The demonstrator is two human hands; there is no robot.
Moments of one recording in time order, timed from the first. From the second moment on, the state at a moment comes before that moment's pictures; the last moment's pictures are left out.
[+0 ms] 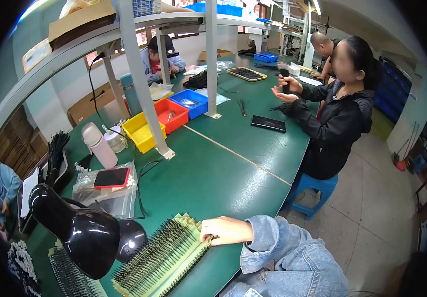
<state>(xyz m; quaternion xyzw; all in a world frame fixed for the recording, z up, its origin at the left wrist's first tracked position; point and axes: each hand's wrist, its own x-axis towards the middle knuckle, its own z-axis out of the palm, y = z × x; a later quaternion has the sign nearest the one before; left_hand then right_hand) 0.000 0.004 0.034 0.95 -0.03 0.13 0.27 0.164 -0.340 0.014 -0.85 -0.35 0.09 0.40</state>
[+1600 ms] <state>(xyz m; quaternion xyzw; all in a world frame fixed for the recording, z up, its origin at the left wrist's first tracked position) 0.049 0.023 0.042 0.49 0.26 0.35 0.76 0.182 -0.264 0.042 -0.55 -0.03 0.23 0.81</state>
